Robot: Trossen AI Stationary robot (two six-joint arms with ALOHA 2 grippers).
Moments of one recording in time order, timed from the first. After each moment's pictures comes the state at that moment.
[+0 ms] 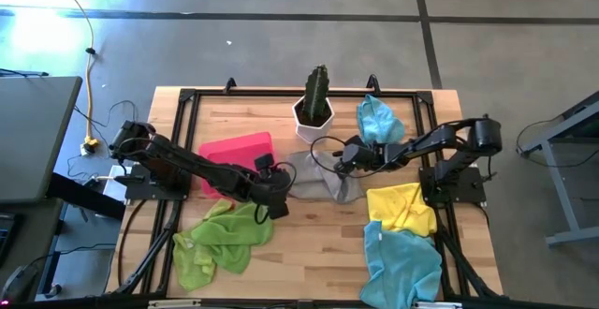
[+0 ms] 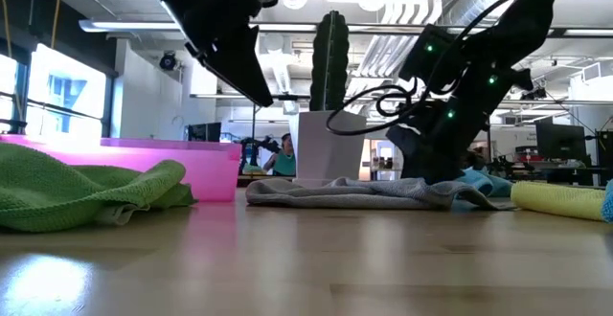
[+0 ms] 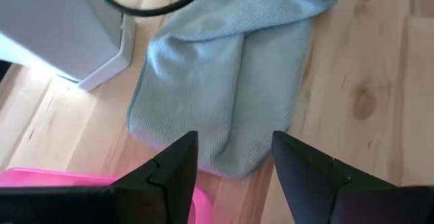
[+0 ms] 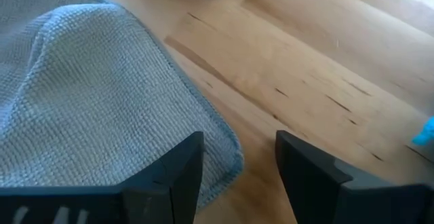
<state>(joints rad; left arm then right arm) -0.17 1.64 1.08 -0.47 -0.54 -0.36 -0.12 1.64 0.59 0.03 0.37 0.70</state>
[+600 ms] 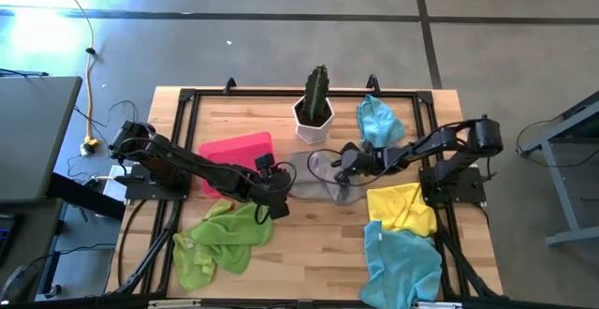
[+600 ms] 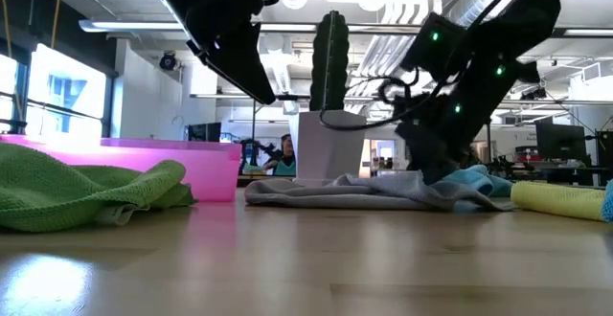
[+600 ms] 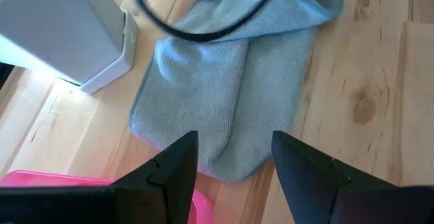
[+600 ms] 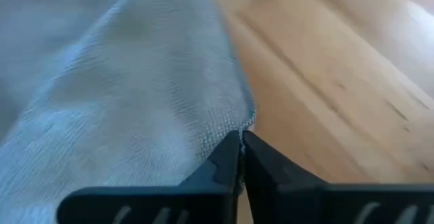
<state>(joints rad) -0.17 1.64 1.09 -0.47 -0.55 -0.36 -0.04 1.59 0.61 0.00 0.33 0.53</state>
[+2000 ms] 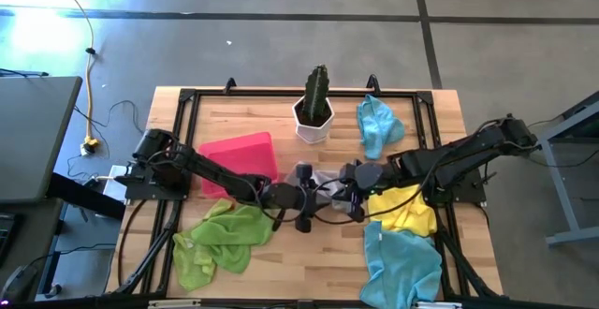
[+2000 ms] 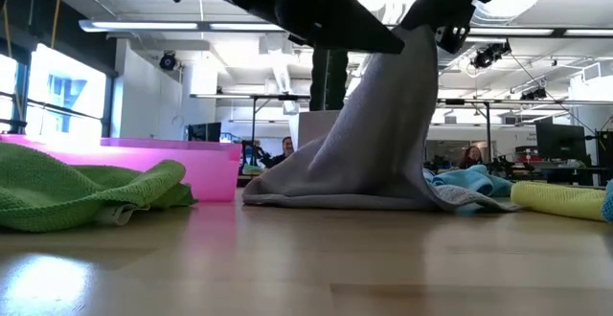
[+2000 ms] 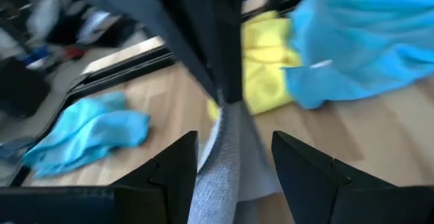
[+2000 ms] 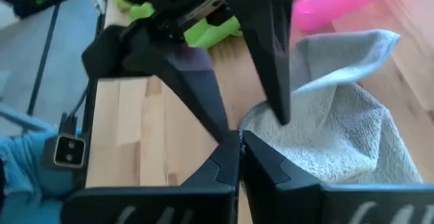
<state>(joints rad) -0.16 1.84 1.09 0.36 -0.35 0.25 0.27 1.32 0.94 -0.34 0.05 0.47</state>
